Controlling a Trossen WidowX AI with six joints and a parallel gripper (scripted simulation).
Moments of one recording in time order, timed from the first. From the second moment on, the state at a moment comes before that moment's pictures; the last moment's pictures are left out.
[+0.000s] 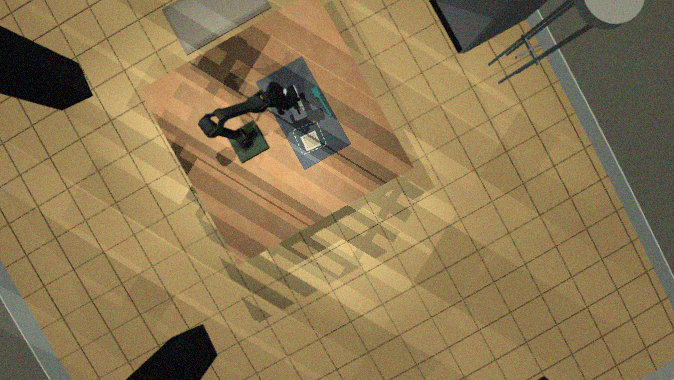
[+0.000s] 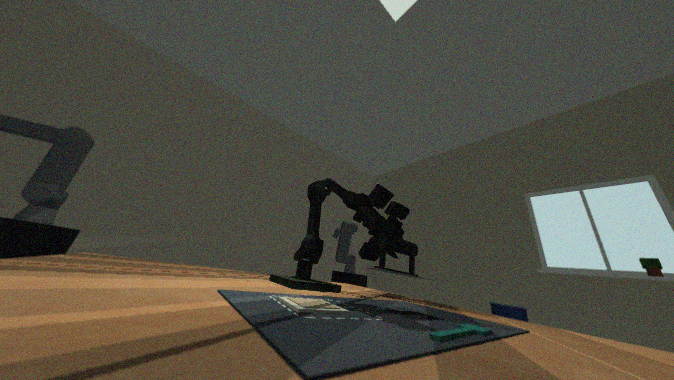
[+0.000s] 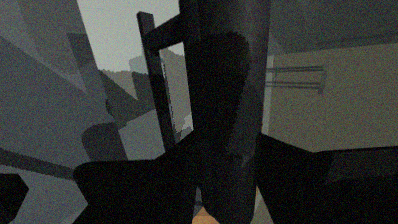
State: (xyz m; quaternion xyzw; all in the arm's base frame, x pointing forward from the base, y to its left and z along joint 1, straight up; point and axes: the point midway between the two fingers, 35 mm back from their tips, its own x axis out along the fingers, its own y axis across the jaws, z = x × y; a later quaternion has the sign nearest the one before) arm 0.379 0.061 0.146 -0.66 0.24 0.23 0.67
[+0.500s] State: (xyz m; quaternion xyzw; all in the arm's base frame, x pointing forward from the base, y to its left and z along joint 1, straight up) arm 0.405 0.007 0.142 -0.66 0.26 0.24 0.67
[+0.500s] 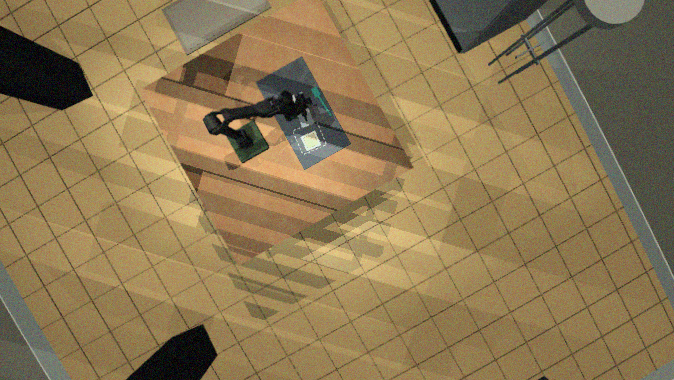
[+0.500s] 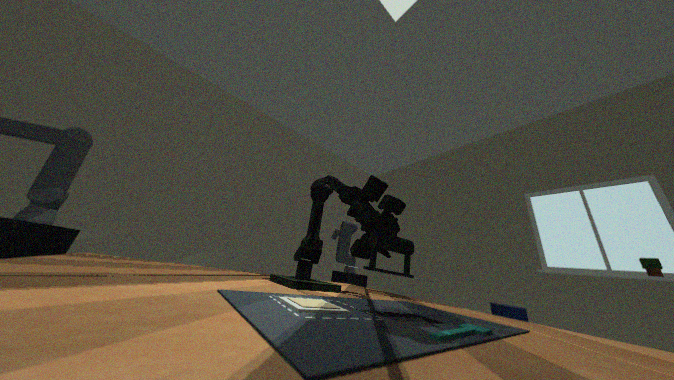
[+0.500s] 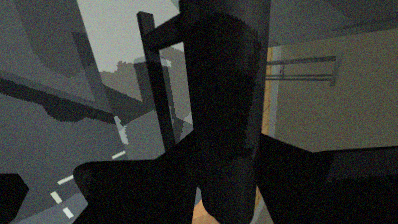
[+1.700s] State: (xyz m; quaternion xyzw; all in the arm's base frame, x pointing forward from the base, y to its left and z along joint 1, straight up) arm 0.422 -0.164 0.127 -0.65 0.28 0.25 0.66
